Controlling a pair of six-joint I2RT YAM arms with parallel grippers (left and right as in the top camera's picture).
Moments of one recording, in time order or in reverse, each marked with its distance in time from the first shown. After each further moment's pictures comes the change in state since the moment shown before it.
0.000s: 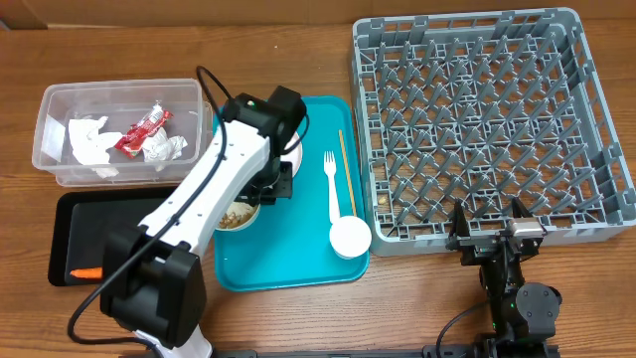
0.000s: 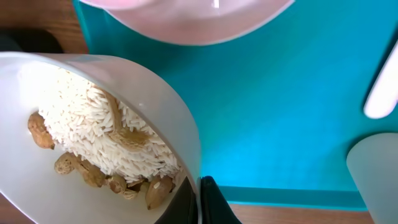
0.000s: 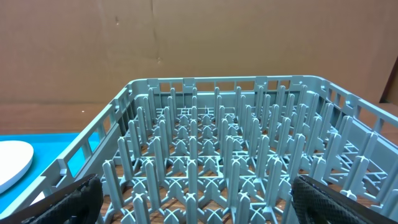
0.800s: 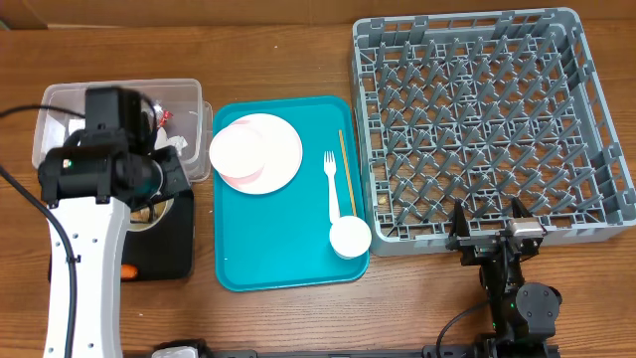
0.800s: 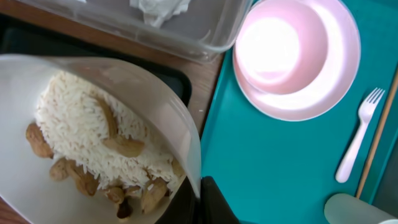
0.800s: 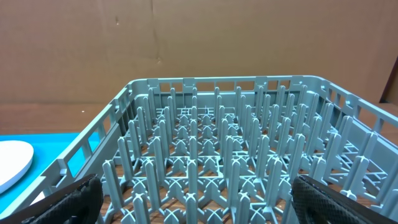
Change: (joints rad) left arm 0.517 -0.473 -0.149 0.129 0.103 0.149; right arm 0.000 0.000 0.000 0.000 0.000 0.000
